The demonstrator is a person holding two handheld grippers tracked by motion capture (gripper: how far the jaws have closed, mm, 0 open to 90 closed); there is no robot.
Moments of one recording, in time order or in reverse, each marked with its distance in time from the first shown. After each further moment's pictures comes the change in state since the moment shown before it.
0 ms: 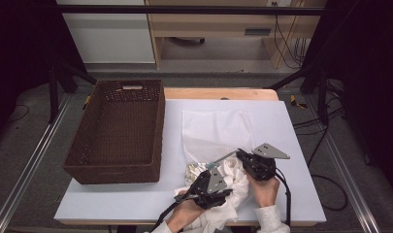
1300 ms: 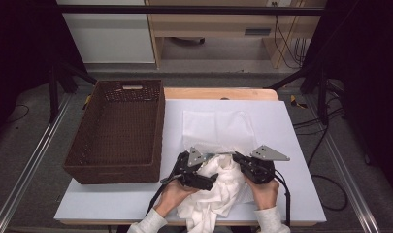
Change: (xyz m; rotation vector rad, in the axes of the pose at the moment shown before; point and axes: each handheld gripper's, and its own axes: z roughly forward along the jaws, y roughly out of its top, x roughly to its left) left arm 0.072 -0.022 0.010 0.027 0.048 -0.232; right arm 0.014 0.005 -0.007 0.001 0.079 -0.029
